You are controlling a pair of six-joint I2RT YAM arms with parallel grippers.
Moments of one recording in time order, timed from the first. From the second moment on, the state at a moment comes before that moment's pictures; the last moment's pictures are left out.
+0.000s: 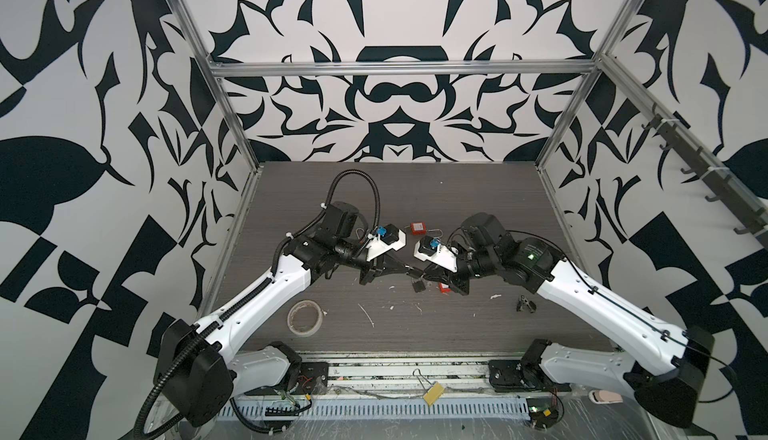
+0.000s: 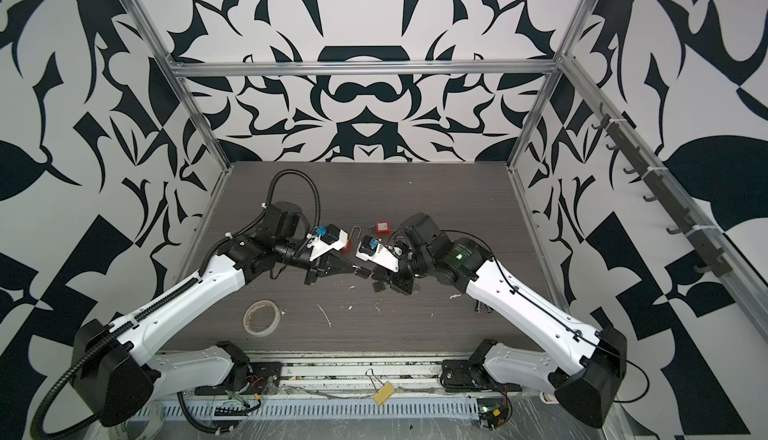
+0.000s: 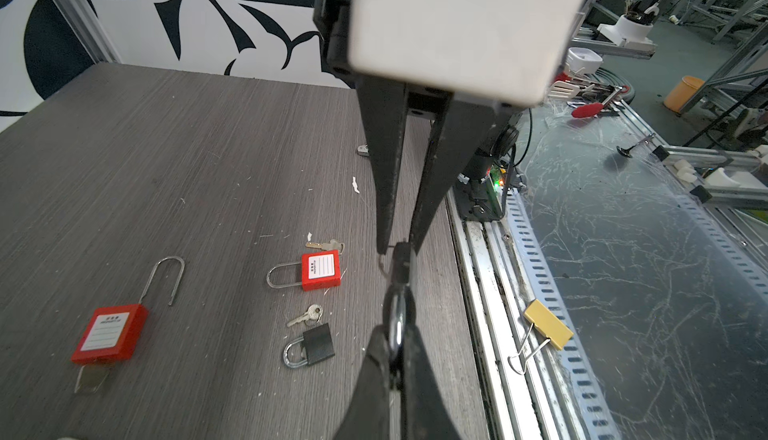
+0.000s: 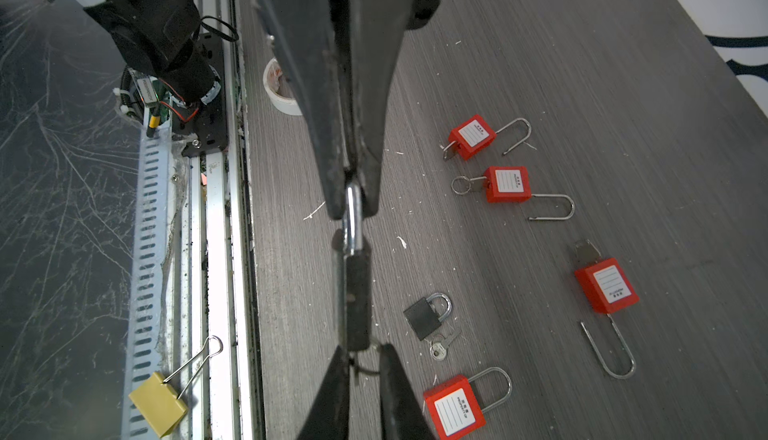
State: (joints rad) left arm -0.62 1.22 0.97 -0.46 0.97 0.52; right arm 0.76 1.14 1.09 -0.79 -0.44 -0.42
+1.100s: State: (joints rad) left arm -0.60 1.48 1.22 -0.94 0.77 0.70; right arm 0.76 0.92 0.82 -0.69 -0.23 -0.19
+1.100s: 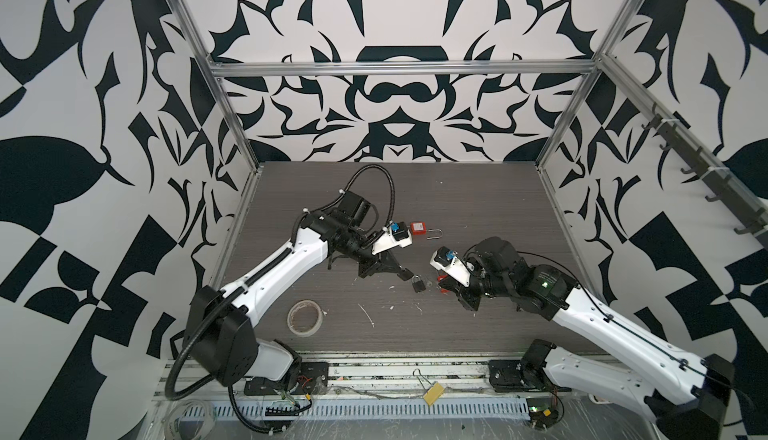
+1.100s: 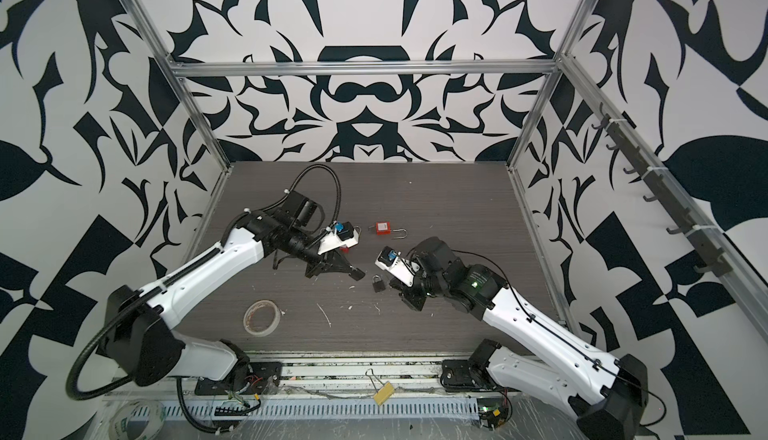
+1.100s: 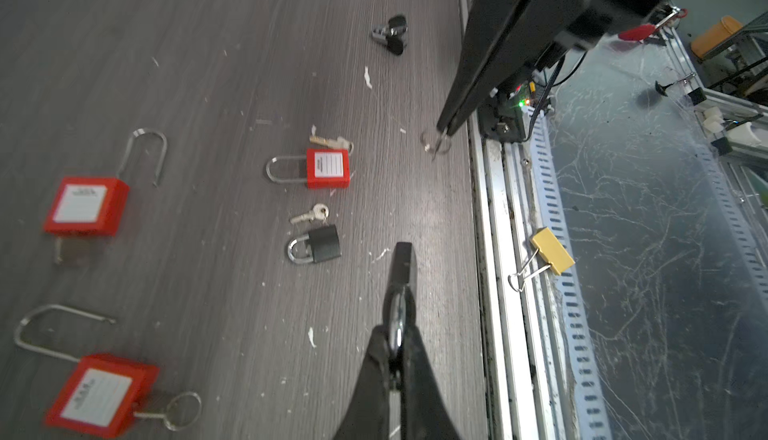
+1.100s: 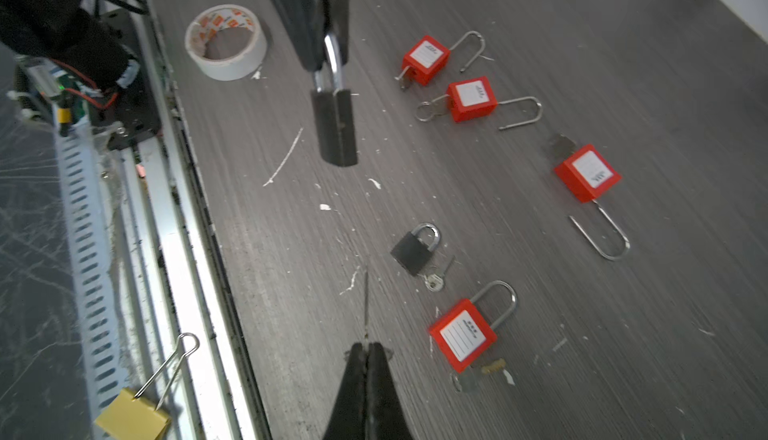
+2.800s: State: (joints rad) left arm -0.64 2.12 1.60 -1.16 0.54 0.64; right arm 0.85 1.07 0.76 -0.62 -0.02 0.45
